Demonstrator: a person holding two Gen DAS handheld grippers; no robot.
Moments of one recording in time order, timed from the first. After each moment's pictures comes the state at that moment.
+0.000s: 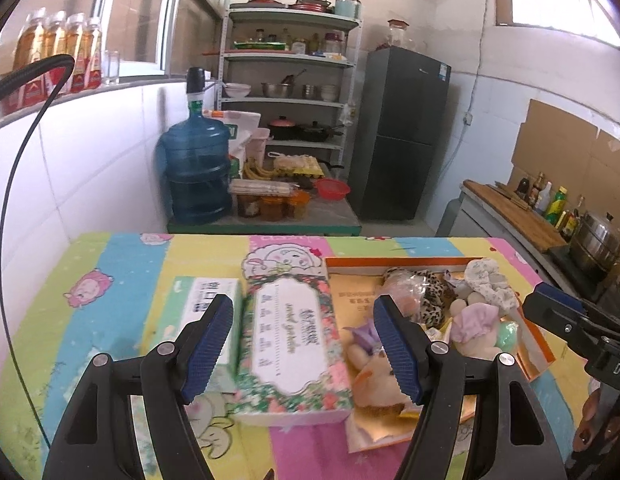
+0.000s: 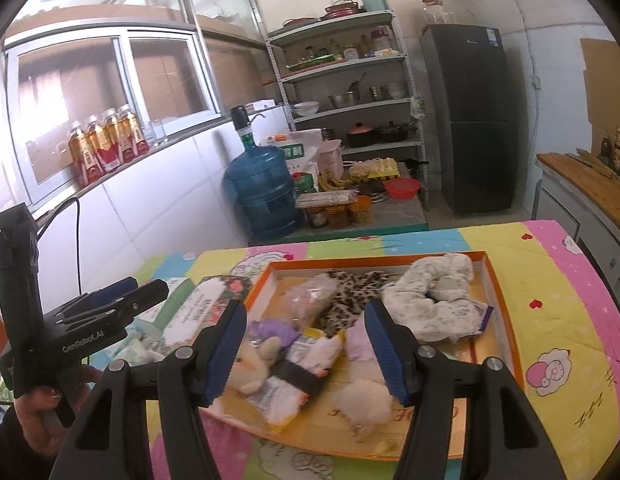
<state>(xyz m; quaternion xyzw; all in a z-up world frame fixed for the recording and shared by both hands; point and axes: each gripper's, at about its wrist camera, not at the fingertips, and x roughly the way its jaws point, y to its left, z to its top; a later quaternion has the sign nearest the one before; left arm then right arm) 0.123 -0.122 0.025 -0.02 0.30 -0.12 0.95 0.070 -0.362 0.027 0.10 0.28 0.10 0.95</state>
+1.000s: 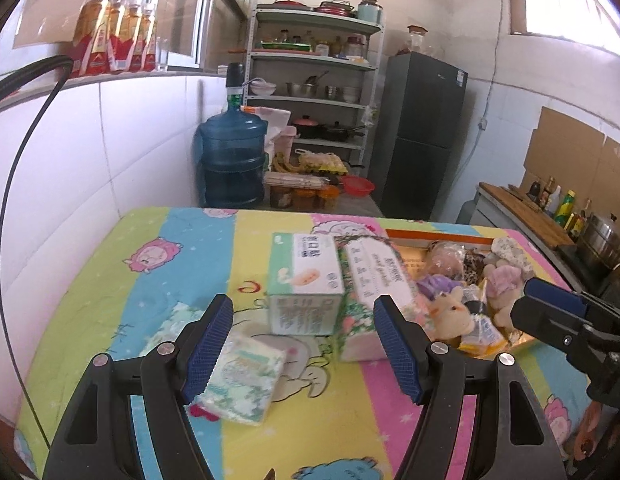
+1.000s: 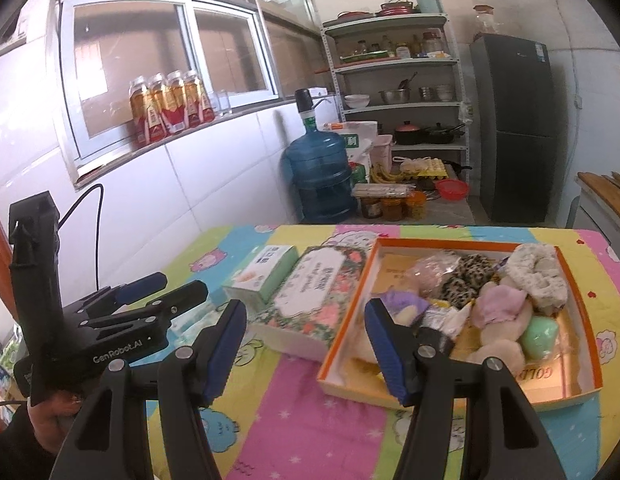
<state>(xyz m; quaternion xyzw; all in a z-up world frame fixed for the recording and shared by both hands) 0.071 -0.026 0.010 -0.03 0.30 -0.10 0.95 0.035 -0.242 0.028 0.07 0.29 0.16 0.94</state>
